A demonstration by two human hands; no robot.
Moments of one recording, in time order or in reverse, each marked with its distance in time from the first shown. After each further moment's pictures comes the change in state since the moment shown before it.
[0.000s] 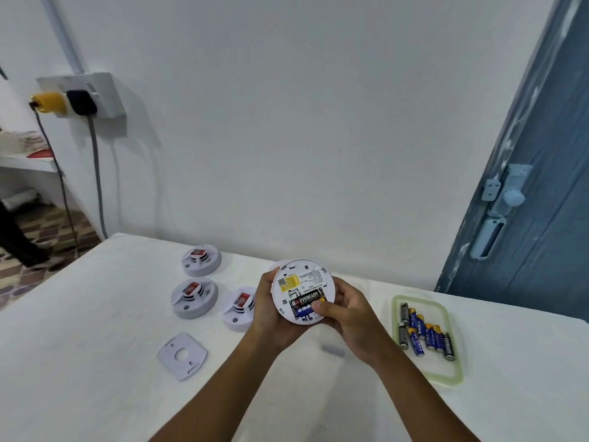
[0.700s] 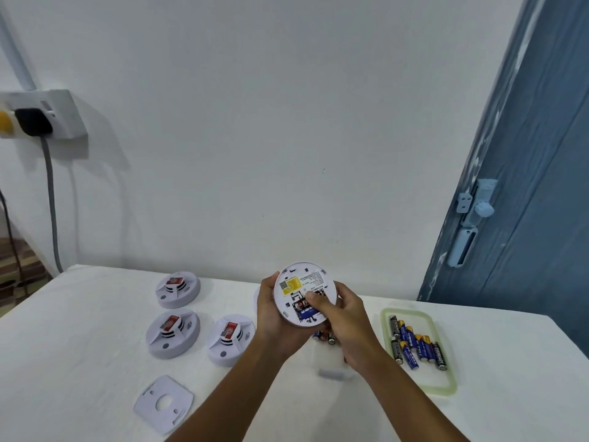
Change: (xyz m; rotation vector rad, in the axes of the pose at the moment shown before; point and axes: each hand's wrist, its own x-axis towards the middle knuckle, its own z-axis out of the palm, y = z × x) left_hand 0.024 0.012 0.019 -0.124 -0.054 -0.105; right_hand 0.021 -0.010 0.019 -0.122 0.376 -0.020
